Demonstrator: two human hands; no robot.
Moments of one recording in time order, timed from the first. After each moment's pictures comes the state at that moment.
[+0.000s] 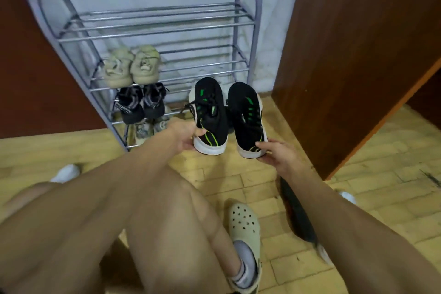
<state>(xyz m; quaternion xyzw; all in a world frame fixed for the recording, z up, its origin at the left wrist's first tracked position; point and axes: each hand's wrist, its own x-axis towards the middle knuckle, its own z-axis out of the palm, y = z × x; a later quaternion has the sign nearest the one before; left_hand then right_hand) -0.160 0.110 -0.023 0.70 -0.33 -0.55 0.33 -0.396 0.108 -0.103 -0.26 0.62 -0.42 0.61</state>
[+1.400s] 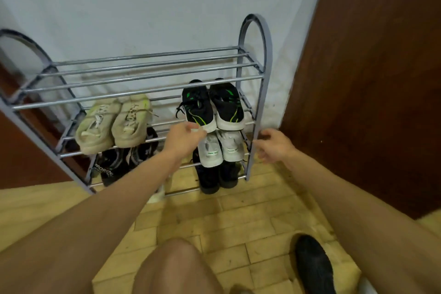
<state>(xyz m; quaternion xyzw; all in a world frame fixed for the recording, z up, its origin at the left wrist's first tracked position) -0.154 -0.076 0.001 0.69 -0.48 -0.39 0.38 -0.376 -0.116 -0.038 -0.54 0.68 -0.23 0.44</state>
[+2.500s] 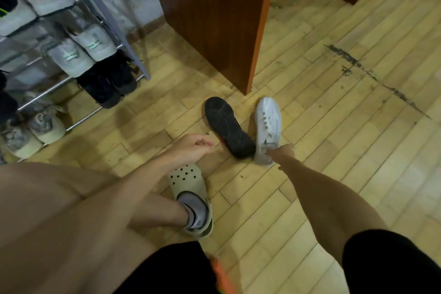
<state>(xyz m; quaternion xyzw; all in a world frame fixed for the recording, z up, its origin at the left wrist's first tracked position) -0.361 0.170 -0.156 0.53 -0.65 -0.53 -0.06 -0.610 0.264 -0.303 -0.12 0.87 -0.13 0.46</state>
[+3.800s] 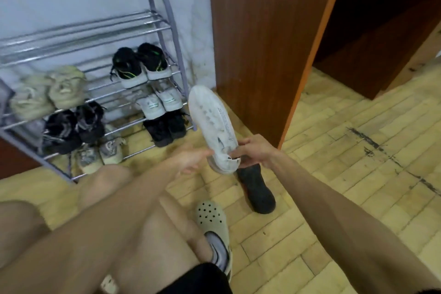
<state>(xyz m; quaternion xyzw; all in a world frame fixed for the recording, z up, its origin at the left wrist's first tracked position) -0.288 0.147 -0.051 0.65 -0.55 -0.52 0.10 -0.481 0.166 -0.063 -0.39 0.67 -0.26 0.58</state>
